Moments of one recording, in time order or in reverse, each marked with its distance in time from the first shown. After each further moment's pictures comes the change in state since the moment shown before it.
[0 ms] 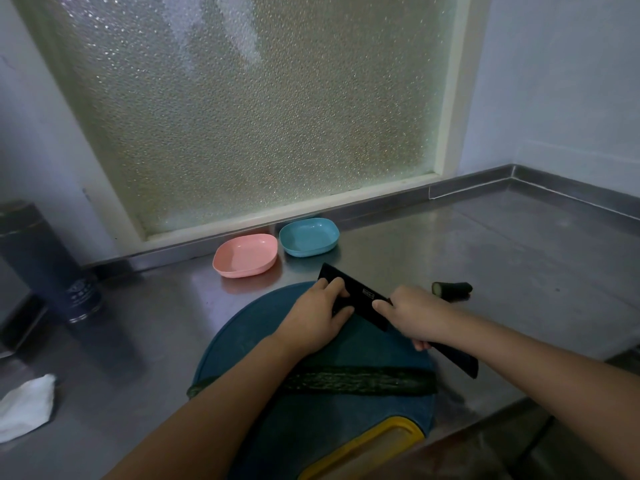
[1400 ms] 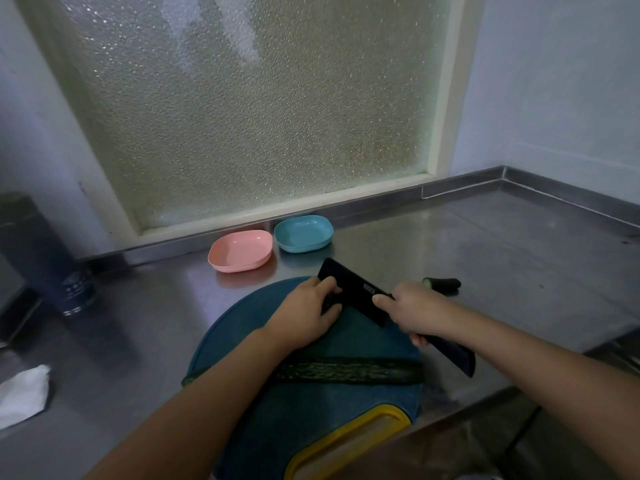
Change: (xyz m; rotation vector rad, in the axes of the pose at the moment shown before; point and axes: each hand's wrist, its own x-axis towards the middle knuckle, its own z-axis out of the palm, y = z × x) left_hand -0.005 -0.005 -0.003 0.021 -0.028 0.025; right_hand -0.016 0.005 -0.007 0.055 0.007 0.023
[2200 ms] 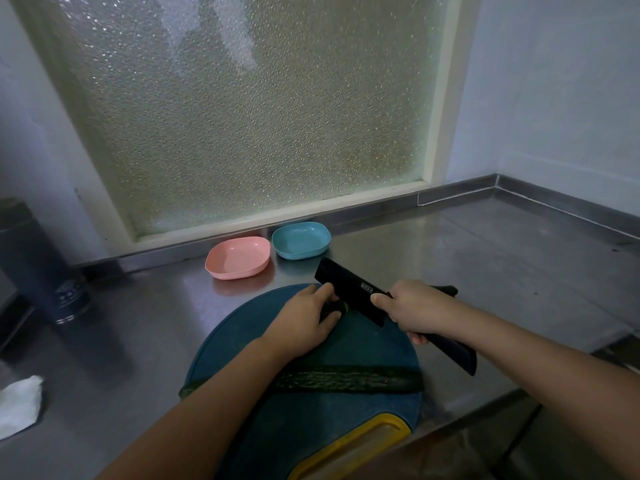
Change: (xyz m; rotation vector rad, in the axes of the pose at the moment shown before) left_hand -0.001 -0.001 -0.001 0.004 0.009 0.012; right_hand -0.003 -0.010 -0.013 0.015 0.011 0.001
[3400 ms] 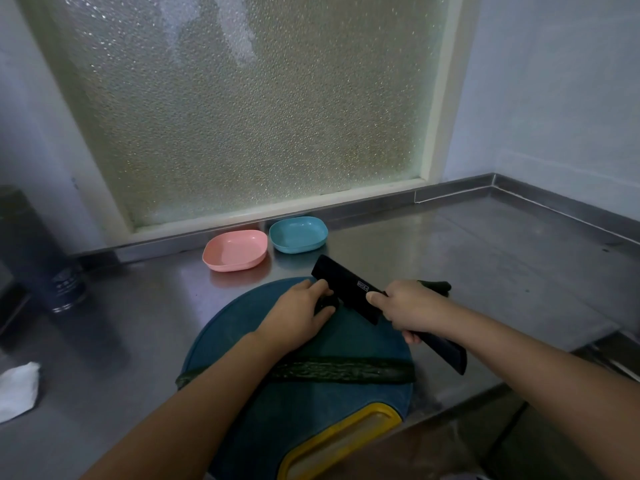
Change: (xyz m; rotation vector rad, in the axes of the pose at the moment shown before) left_hand -0.005 0.003 -0.001 0.025 0.025 -0.013; right_hand -0.005 0.002 0.005 0.008 -0.015 0.012
